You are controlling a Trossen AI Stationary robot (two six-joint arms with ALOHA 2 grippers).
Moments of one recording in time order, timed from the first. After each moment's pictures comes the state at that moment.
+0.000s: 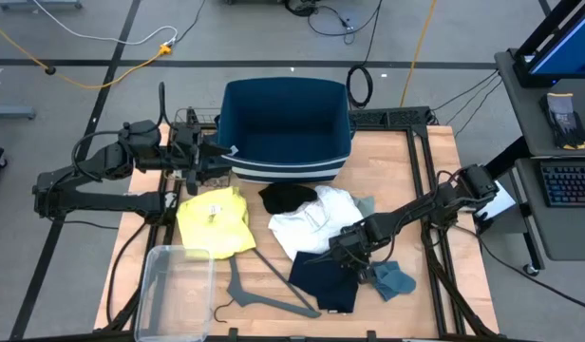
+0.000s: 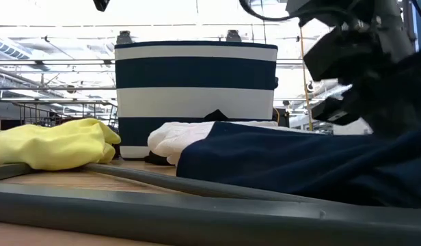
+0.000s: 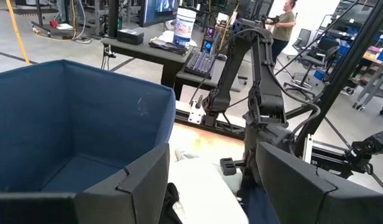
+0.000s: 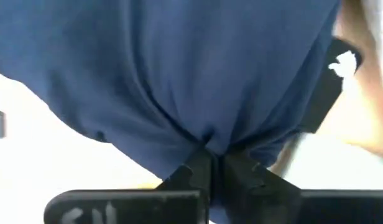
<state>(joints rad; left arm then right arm) 0.25 0.75 0.97 -0.36 0.18 -0.20 0.35 1.67 0.94 -0.57 -0.29 0.21</state>
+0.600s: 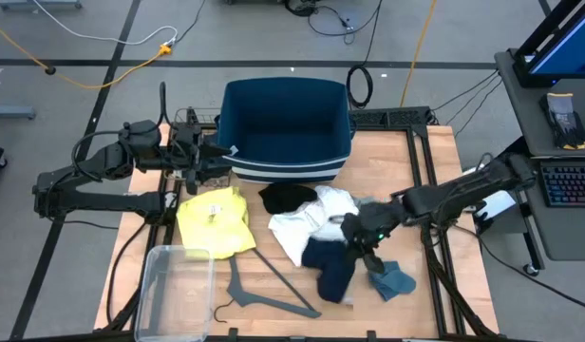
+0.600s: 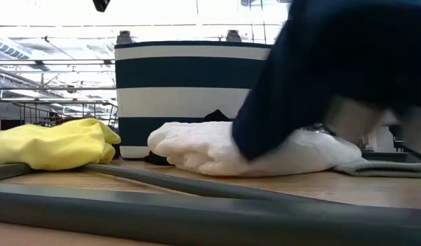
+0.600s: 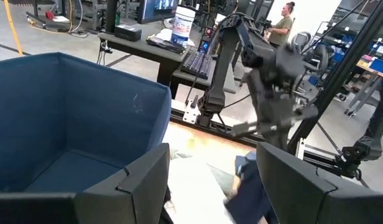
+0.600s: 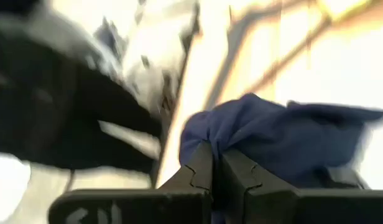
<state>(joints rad) 0.25 0.75 0.97 -0.36 0.19 -0.25 0.29 1.24 0.94 -0.31 -0.32 0.47</state>
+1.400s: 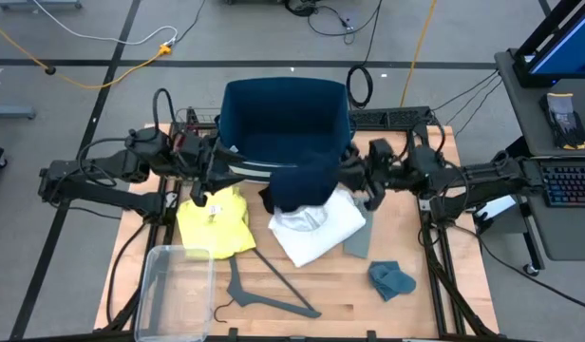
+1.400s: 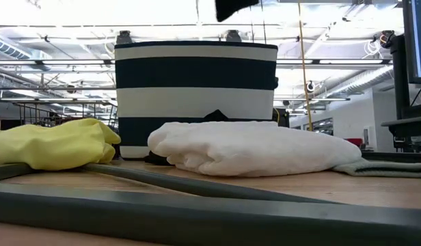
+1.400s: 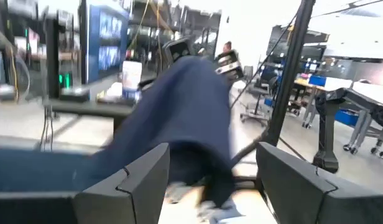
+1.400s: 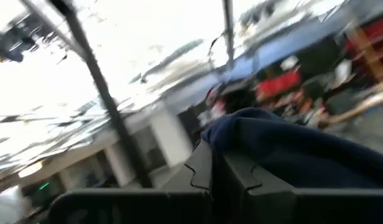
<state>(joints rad) 0.08 0.88 0.97 0.02 0.18 -0.14 0.04 1.15 0.94 0.63 -0.02 0.51</state>
